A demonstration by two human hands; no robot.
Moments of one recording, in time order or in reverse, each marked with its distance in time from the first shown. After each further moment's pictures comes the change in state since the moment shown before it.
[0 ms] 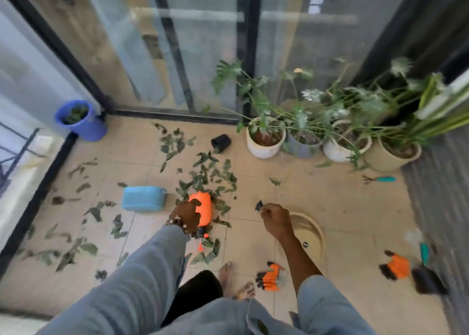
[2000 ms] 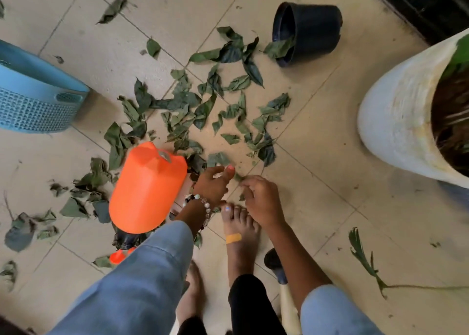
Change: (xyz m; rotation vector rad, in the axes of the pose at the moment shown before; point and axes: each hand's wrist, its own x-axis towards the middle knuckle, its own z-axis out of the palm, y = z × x) left_hand 0.586 -0.067 0.344 -1.412 -0.105 -0.897; right_hand 0.550 0.194 0.385 -0.382 -0.577 -0.356
